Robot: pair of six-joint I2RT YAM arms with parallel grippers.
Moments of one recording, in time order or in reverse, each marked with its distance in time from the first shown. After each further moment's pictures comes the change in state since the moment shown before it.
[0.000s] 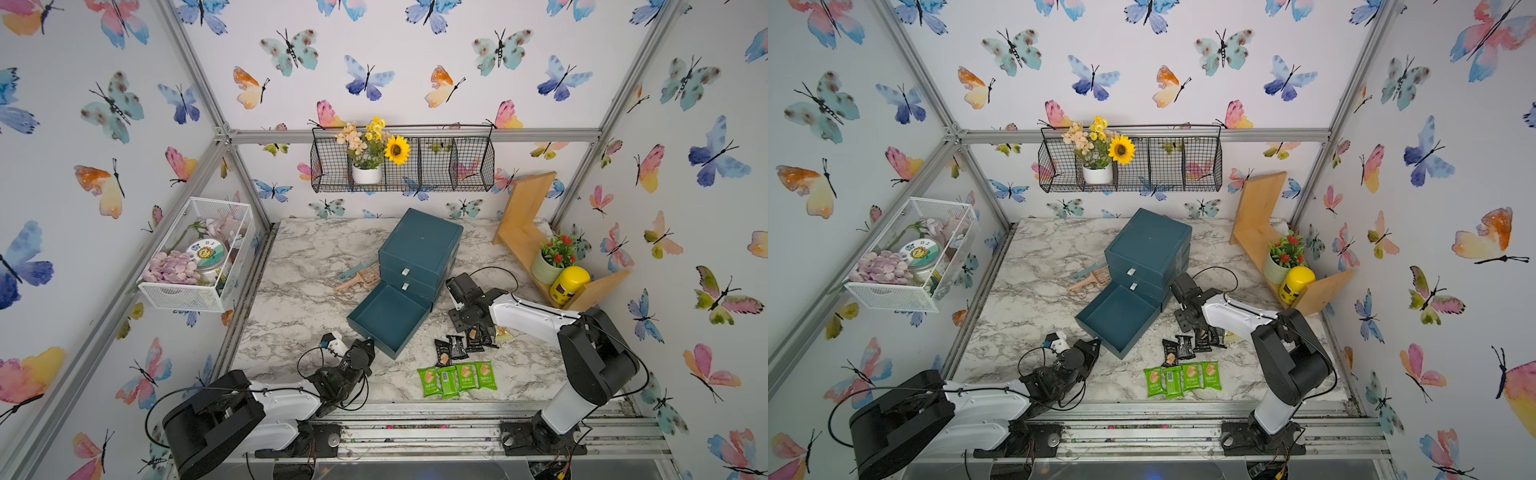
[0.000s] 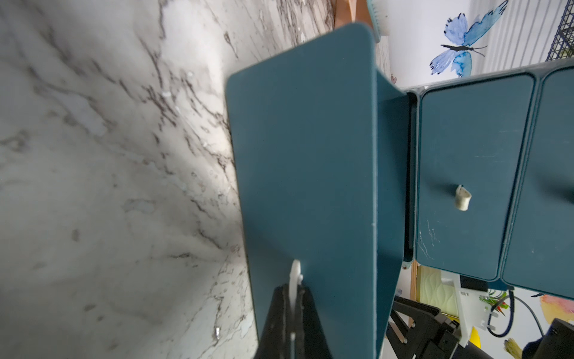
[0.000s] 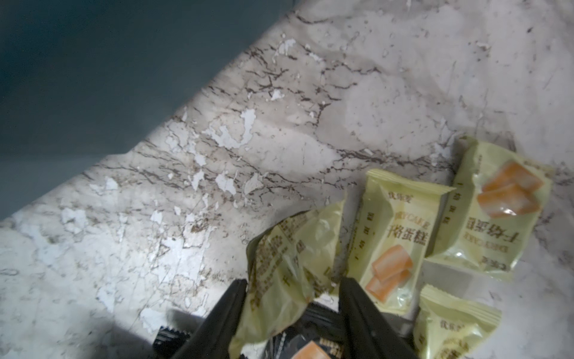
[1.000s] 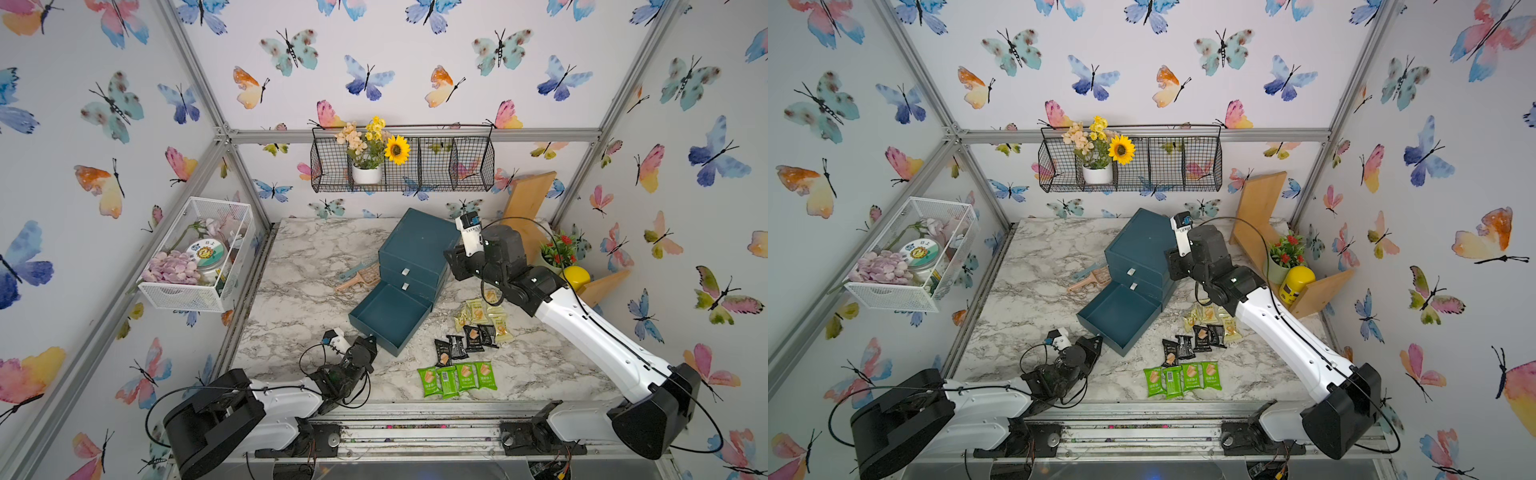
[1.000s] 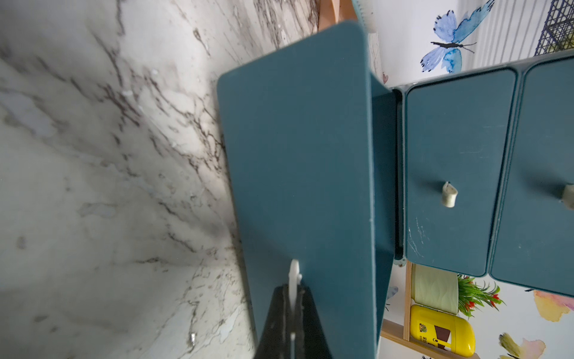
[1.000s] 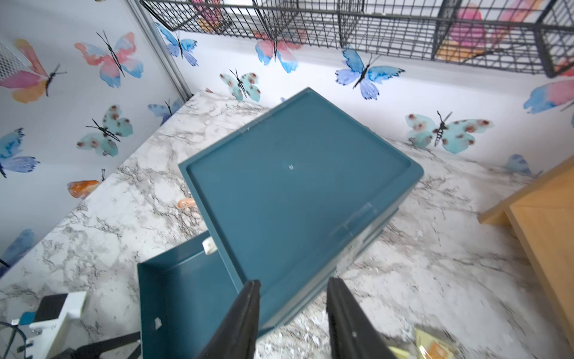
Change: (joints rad) left arm 0.000 0.011 0.034 -0.003 0.000 0.023; right arm 0.000 -0.269 0.339 0.127 -0.200 0.013
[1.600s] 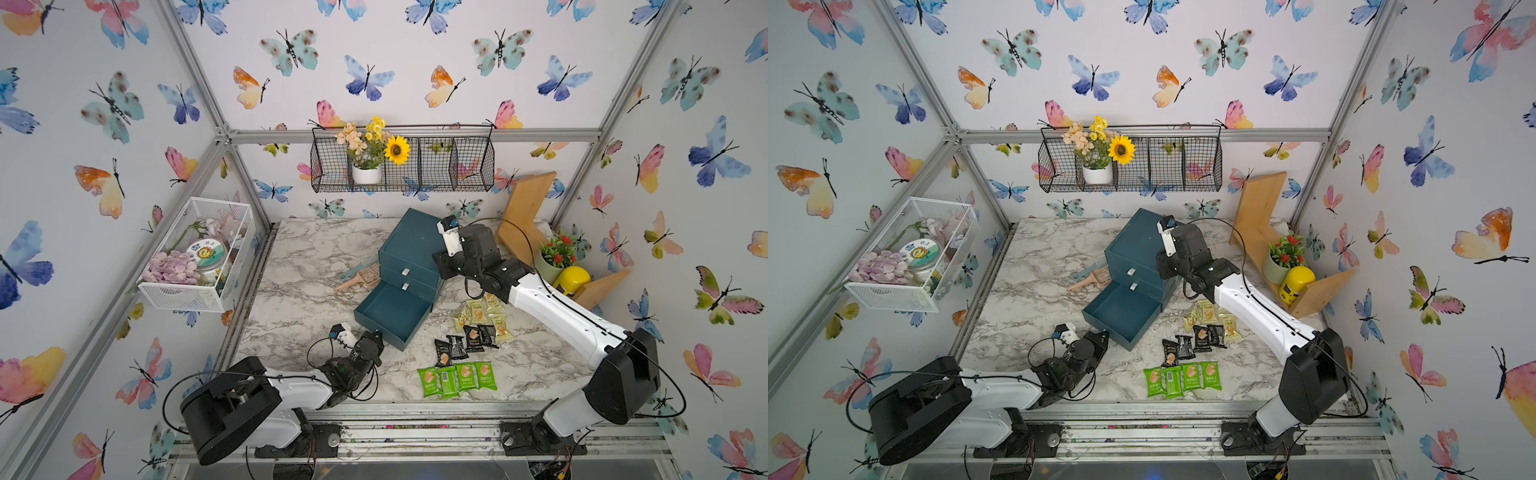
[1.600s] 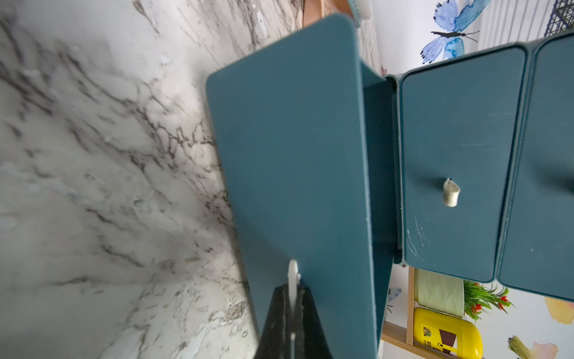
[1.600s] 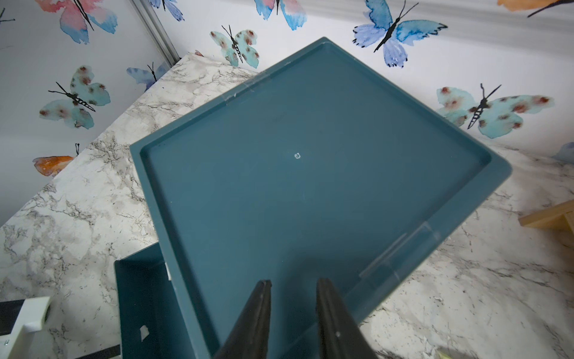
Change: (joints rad) left arm 0.000 0.134 0.098 0.027 0.001 0.017; right arm 0.000 0.160 0.009 0.034 -0.013 -0.024
